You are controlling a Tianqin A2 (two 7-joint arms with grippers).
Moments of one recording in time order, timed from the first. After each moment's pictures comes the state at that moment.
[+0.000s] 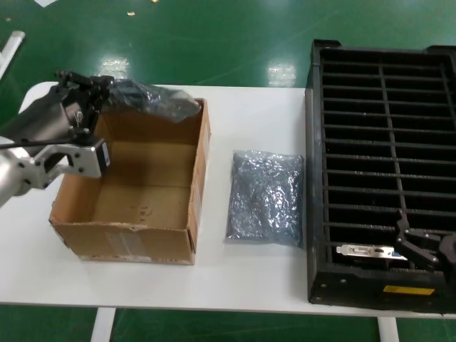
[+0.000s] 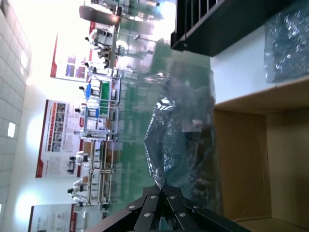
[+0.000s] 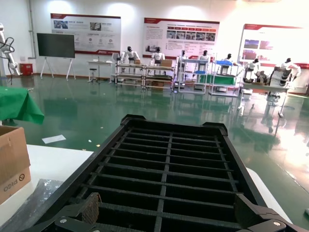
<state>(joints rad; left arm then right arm) -0.57 -0.54 1.66 -1.52 -0.91 0.50 0.29 0.02 0.31 -1.60 1.61 1.77 -0.03 0.03</state>
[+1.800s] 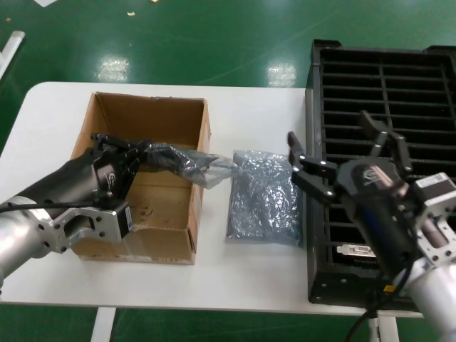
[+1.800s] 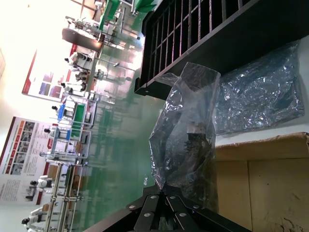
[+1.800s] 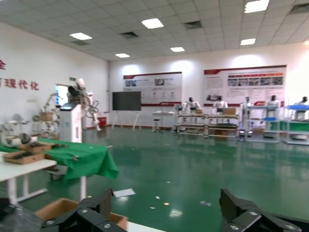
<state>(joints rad) -0.36 -0.61 1.69 -1.72 -0.99 0.55 0.21 0.24 0.37 -1.96 1.74 1.88 0.04 0.01</state>
